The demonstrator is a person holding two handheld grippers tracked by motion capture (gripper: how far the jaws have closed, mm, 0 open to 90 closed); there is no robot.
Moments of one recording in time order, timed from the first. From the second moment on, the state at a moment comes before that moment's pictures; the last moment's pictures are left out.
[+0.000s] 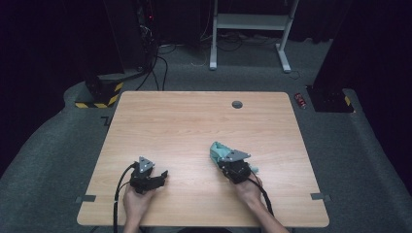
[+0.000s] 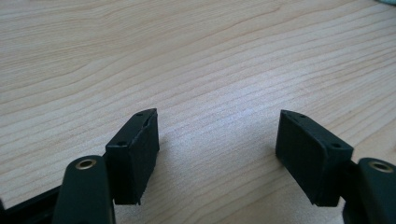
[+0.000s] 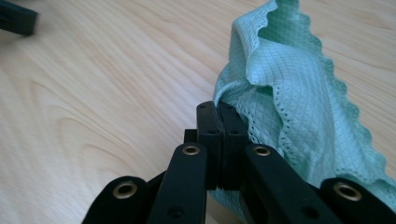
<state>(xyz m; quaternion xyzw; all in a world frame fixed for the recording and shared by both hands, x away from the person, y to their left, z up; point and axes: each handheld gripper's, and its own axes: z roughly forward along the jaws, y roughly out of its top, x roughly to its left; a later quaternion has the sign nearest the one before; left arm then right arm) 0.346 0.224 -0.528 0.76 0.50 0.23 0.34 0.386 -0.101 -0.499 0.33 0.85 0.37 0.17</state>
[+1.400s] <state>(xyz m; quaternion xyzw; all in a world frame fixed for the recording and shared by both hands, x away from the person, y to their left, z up) 0.366 0.109 -0.484 0.81 0.38 0.15 0.41 0.374 -0.158 -0.507 0.36 0.84 0.38 0.14</state>
